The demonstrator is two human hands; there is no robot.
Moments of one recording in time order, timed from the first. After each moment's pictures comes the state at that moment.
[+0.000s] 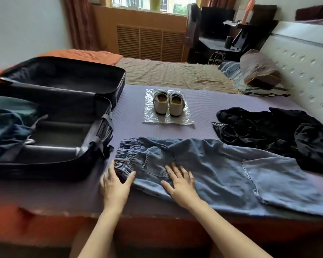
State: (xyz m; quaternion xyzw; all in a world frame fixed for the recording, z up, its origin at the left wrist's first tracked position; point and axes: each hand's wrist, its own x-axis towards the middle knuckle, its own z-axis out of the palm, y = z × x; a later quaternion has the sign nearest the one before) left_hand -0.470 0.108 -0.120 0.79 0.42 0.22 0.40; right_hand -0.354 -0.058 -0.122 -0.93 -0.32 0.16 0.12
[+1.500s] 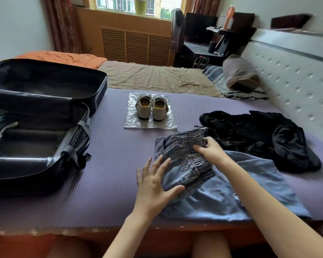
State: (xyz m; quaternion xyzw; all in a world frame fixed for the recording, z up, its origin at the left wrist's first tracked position) left_hand -0.402 0.003 -0.082 0.89 0.08 0.23 0.38; right_hand -0.220 -0.131 -0.026 -0.88 -0.14 0.13 0.44
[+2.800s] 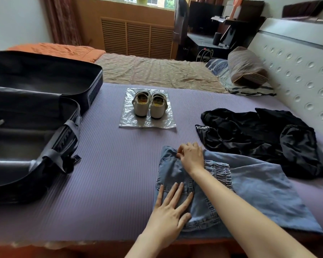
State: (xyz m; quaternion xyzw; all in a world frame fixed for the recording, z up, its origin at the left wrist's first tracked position) left_hand -0.375 -0.040 -0.152 1.00 -0.01 -0.01 0.08; right_hand -0.191 -0.080 -0.091 -0.96 -0.25 -0.05 0.11
